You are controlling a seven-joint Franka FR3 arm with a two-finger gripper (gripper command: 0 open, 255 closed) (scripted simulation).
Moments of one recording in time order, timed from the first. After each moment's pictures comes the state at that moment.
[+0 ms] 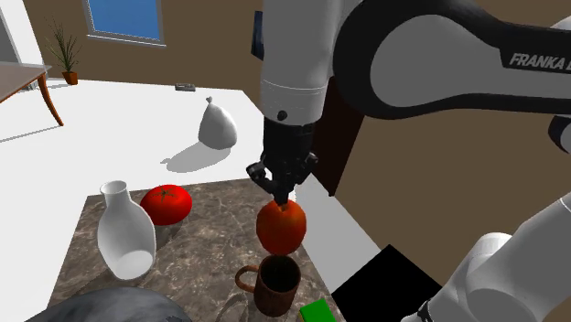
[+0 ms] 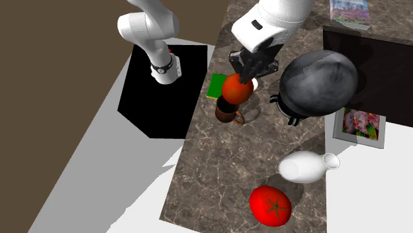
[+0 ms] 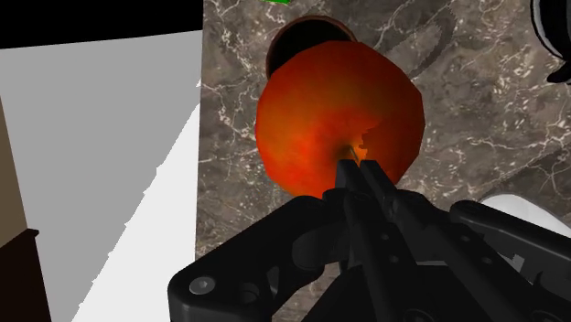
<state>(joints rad) 0.13 -0.16 0.67 -1.78 0.01 1.57 0.95</state>
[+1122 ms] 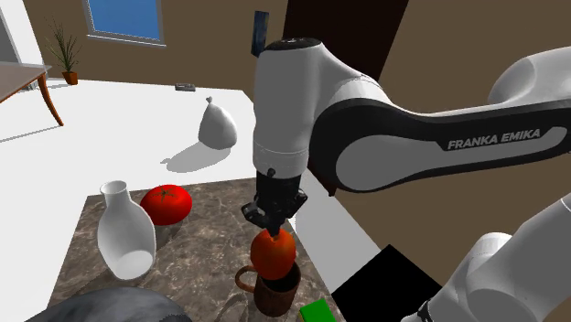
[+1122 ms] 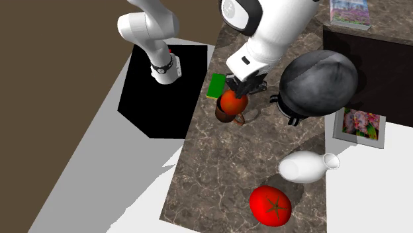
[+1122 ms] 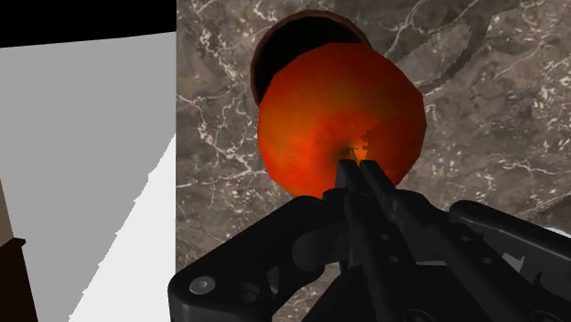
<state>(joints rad) 0.14 -0.16 0.68 -2.00 0.02 1.79 0.96</state>
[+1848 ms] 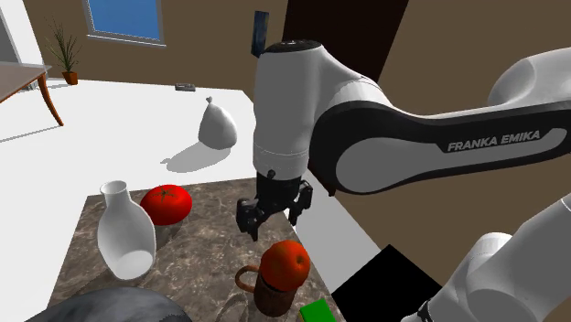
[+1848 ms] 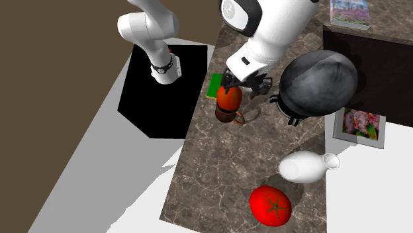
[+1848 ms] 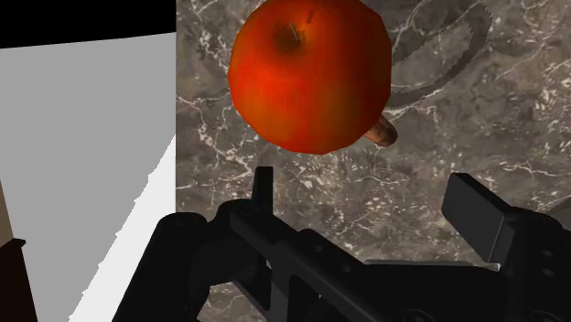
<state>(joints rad) 0.14 -0.16 0.68 -2.01 0.02 1.80 0.96</state>
